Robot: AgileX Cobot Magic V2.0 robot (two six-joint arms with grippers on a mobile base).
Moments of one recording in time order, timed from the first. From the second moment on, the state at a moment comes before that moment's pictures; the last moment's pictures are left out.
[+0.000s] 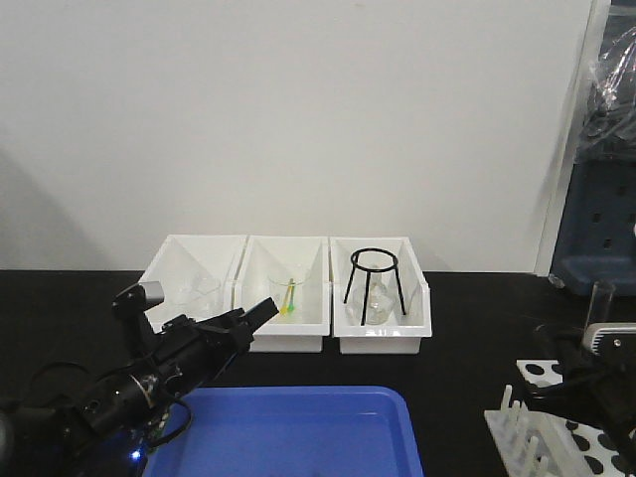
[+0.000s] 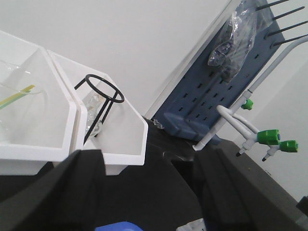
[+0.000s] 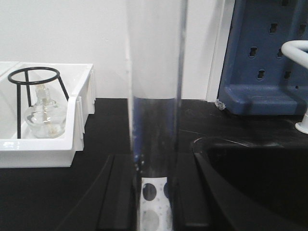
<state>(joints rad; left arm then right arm) -0.33 1.93 -1.03 0.50 -0.90 -1.00 0.04 1.57 -0.59 0.15 -0.76 -0.17</state>
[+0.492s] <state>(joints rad) -0.33 1.93 -1.03 0.50 -0.90 -1.00 0.04 1.72 -0.59 0.15 -0.85 -0.12</state>
